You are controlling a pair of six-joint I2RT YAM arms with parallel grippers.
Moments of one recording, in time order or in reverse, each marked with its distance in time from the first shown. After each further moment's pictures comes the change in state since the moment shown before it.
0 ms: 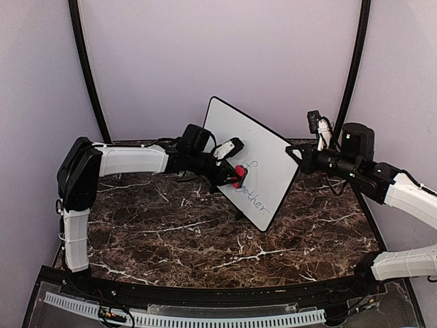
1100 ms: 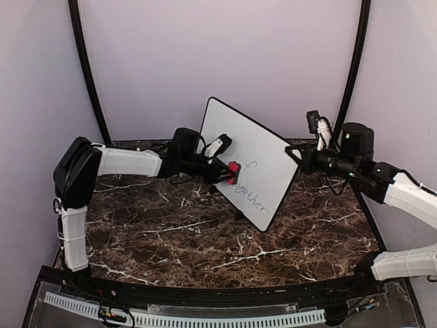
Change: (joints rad) left arm 0.061 -0.019 -0.099 0.207 0.056 -0.151; right arm -0.006 0.006 0.001 0.002 -0.012 -0.007
